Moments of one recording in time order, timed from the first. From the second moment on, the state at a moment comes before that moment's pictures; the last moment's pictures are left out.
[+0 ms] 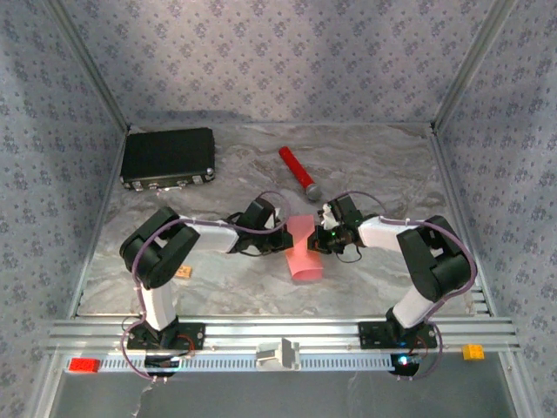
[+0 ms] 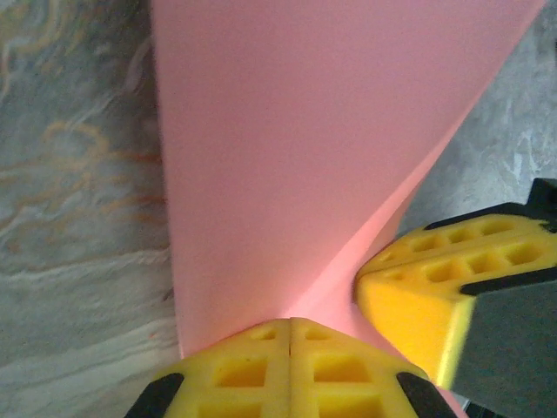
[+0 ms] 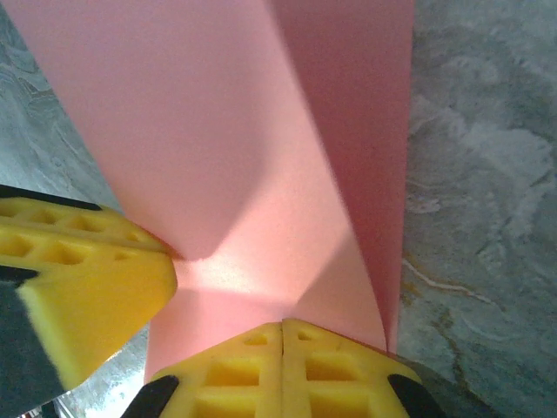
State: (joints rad) left arm -0.77 1.83 0.86 0.14 0.44 -0.92; right arm 0.46 1.63 0.70 -0.16 -0.52 0.57
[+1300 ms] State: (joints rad) left arm -0.70 1.91 0.96 0.07 0.45 -0.86; right arm 0.46 1.62 0.69 -0.16 -0.51 0.58
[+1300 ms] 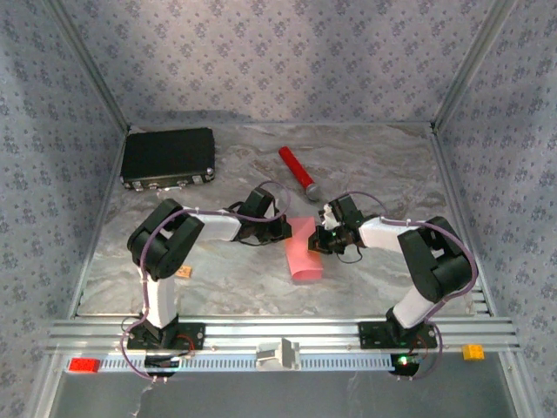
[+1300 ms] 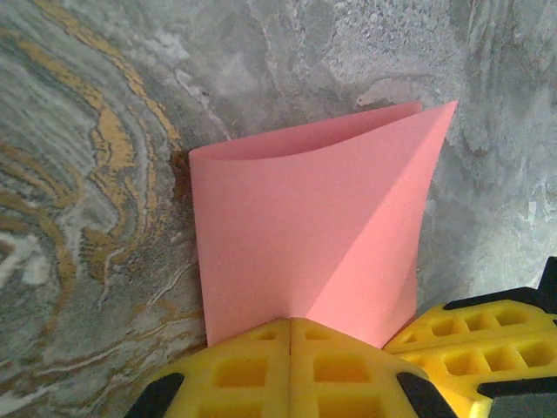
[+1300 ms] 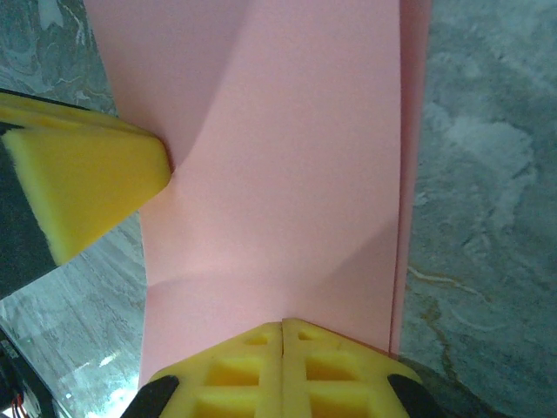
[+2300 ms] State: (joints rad) left arm -0.68 1.98 1.06 0.02 0.52 -0.80; right arm 0.46 1.62 0.69 -0.16 -0.51 0.58
